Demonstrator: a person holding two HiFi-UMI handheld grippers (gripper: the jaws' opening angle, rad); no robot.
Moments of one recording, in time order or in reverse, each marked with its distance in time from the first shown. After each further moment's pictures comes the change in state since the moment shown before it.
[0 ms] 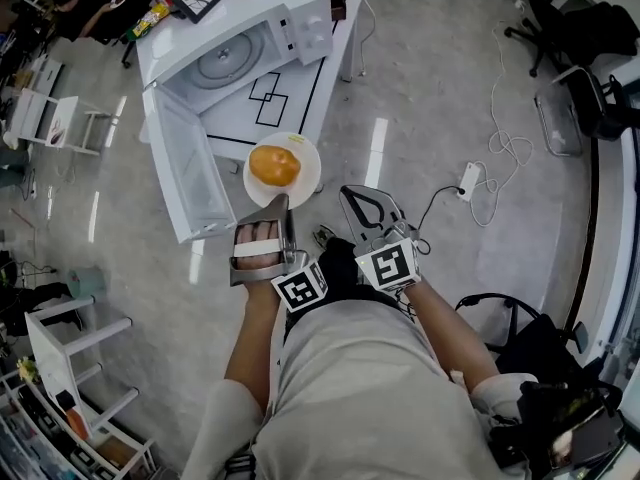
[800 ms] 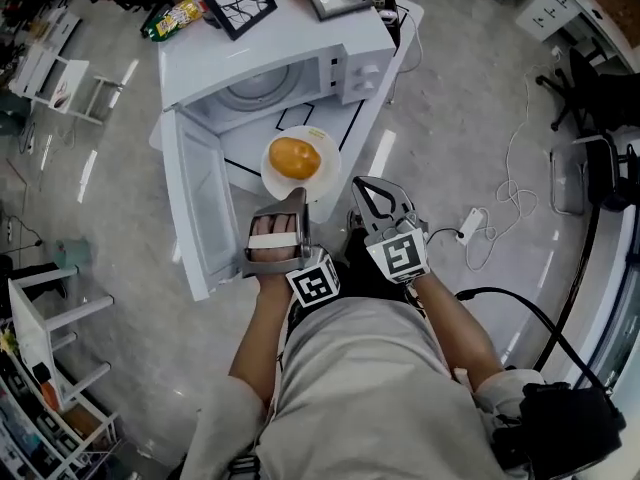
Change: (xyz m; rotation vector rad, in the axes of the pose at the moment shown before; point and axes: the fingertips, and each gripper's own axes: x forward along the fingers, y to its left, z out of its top) left arm 0.131 0.055 -0.016 -0.093 0.086 -0.002; right arm 0.145 -0.083 0.001 -0.027 0.008 0.150
